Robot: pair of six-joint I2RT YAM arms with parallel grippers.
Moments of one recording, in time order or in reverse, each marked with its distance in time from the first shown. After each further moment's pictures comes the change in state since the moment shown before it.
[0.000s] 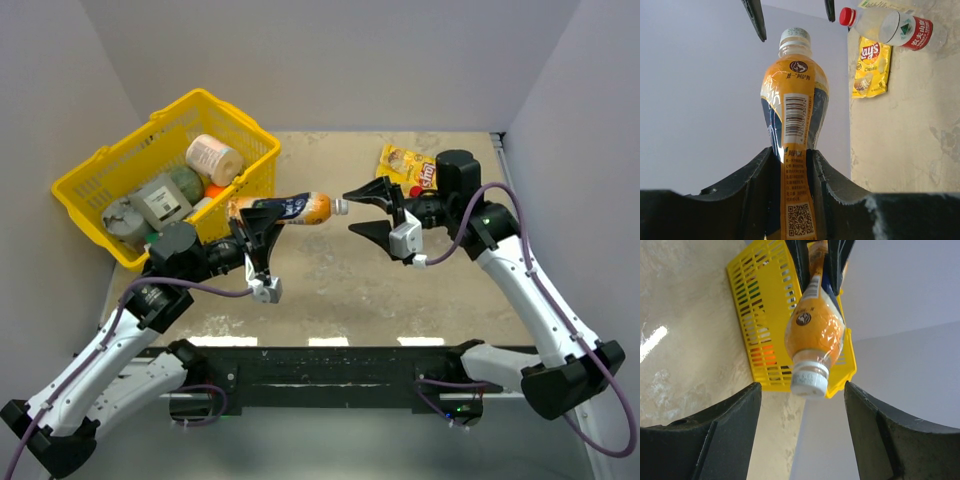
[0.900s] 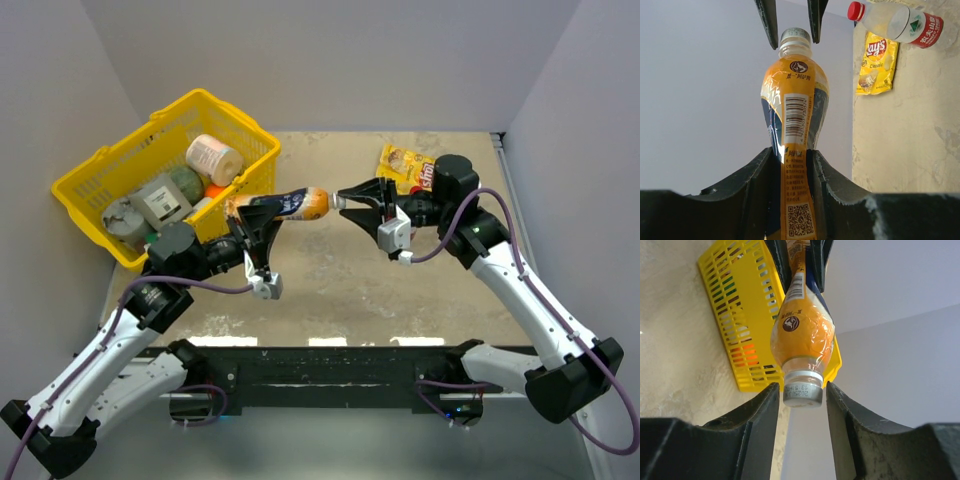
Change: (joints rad) left arm -0.001 0.003 0.000 0.025 -0.028 -0.028; right arm 0.066 -0.019 -0.106 0.336 0.113 0.217
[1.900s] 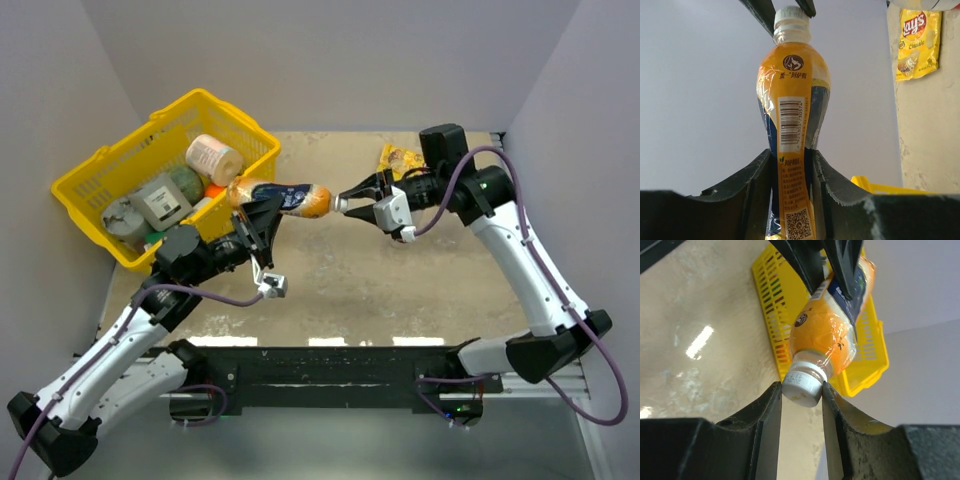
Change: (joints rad) left arm 0.008 0.020 -0.093 0.179 -0.002 0.218; right arm -0.003 0.212 0.447 -0.703 -0.029 -0.248
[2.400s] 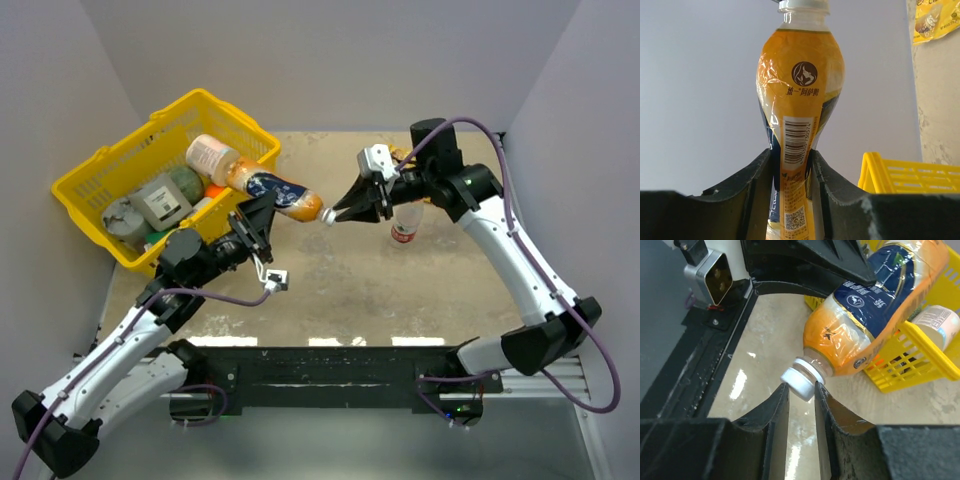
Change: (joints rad) left arm 0.019 0.024 -0.050 0.094 -0.101 0.108; right arm 0.005 0.092 0.032 0.078 -0.066 0.718
